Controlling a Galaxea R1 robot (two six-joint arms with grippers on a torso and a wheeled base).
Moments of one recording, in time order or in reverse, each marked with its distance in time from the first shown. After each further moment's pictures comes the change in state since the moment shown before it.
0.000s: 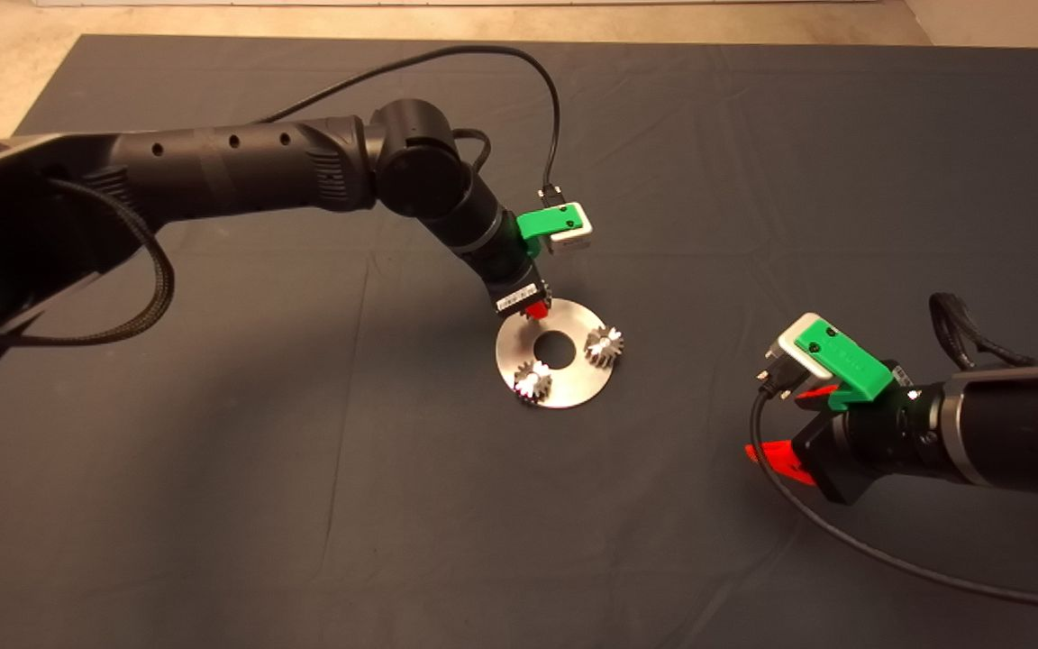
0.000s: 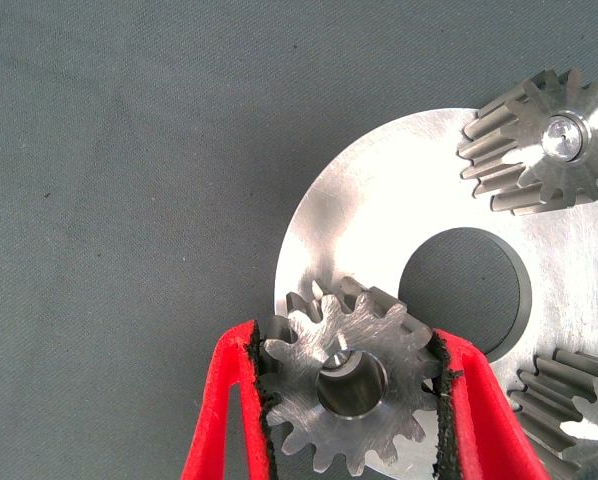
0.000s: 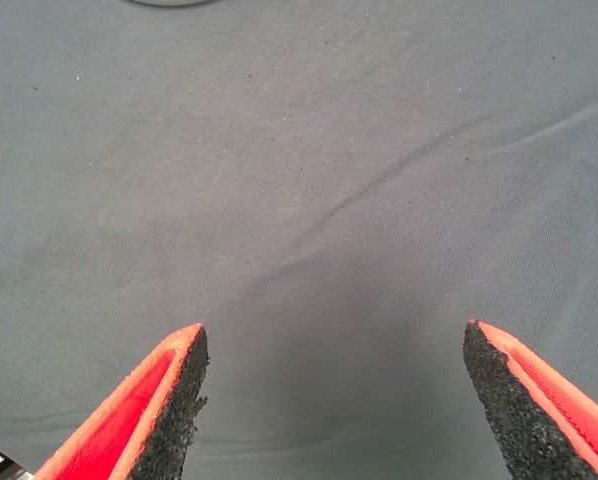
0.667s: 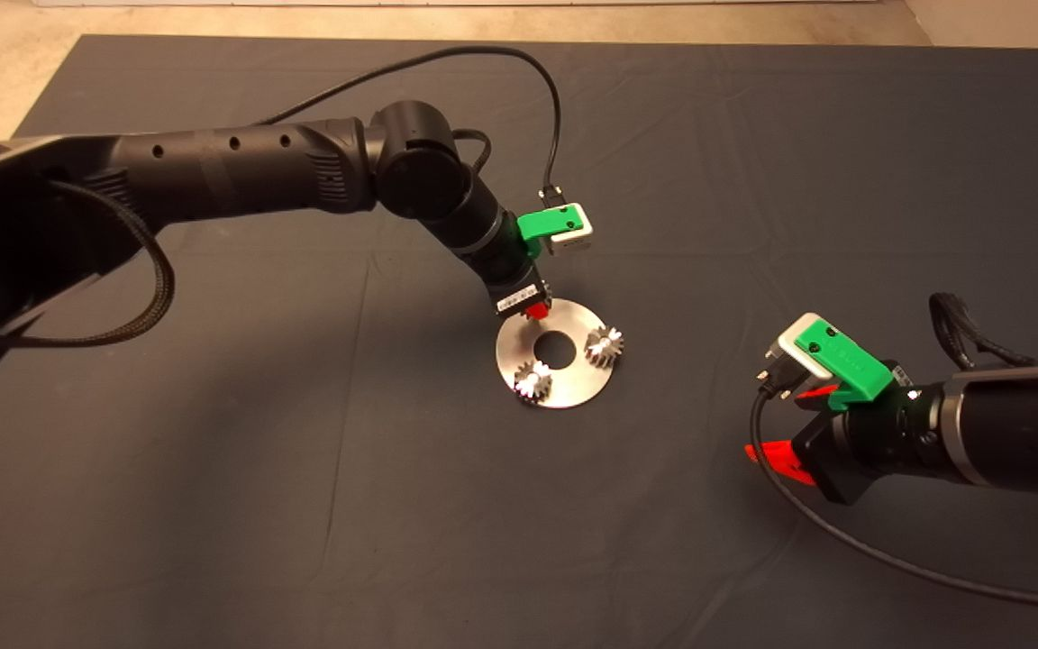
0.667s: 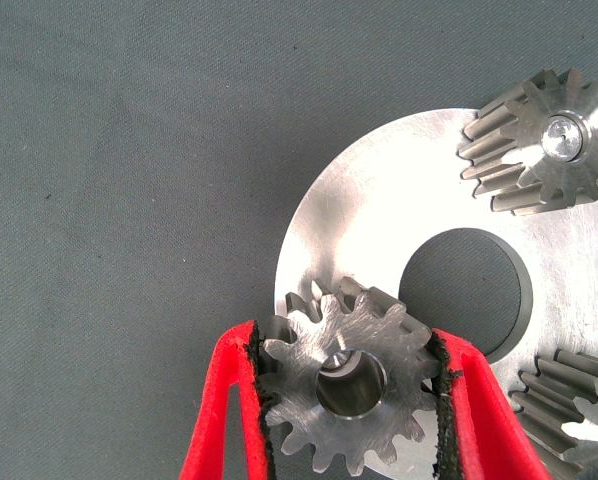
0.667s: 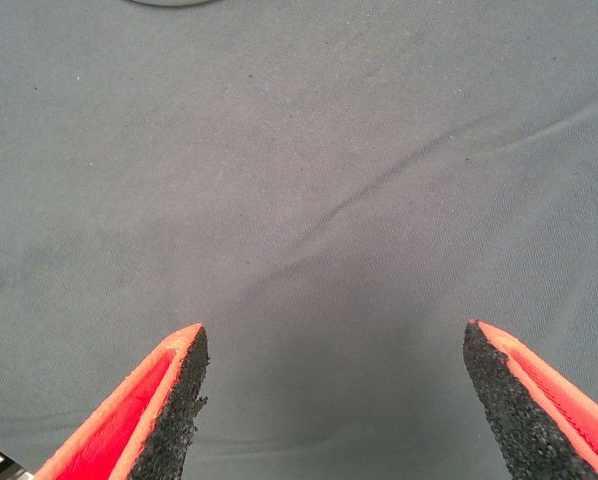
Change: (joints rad) left arm 0.003 0.000 0.002 0.005 -0.002 0.000; right arm 0.000 0.000 0.000 0.000 0.000 0.000
